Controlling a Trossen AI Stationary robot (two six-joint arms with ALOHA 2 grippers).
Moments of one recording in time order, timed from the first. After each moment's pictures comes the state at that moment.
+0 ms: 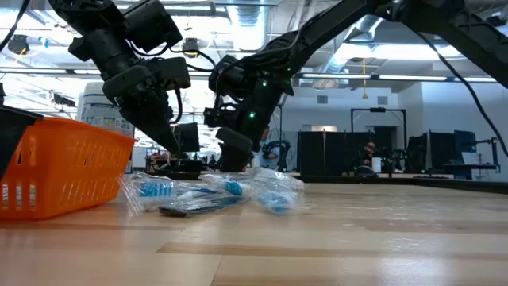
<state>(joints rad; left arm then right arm) 0.03 1.36 0.61 -0.15 -0.05 -0.14 -0.21 2.31 1.73 -0.54 0.01 -0.15</state>
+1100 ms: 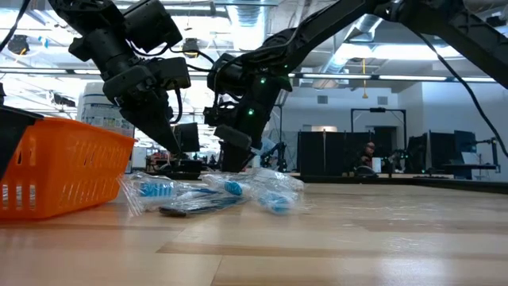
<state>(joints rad) 0.03 1.36 0.61 -0.15 -0.05 -0.14 -0.20 2.31 1.78 -0.60 0.03 -0.10</state>
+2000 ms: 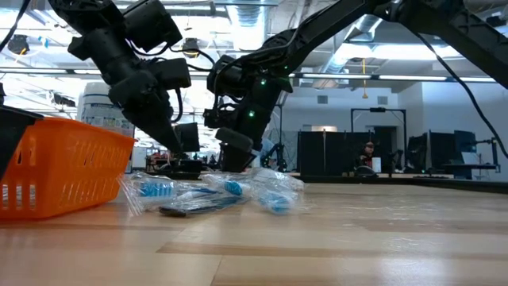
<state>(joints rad) 0.03 1.36 0.61 -0.15 -0.14 -0.13 -0.20 2.31 1.77 -0.60 0.03 -0.11</state>
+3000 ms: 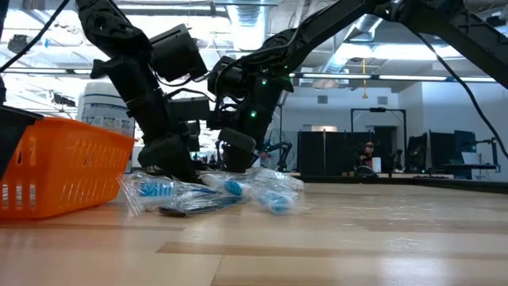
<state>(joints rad) 0.00 1.65 0.70 -0.10 -0.48 0.00 -0.20 2.31 1.77 -0.63 0.02 -0.11</state>
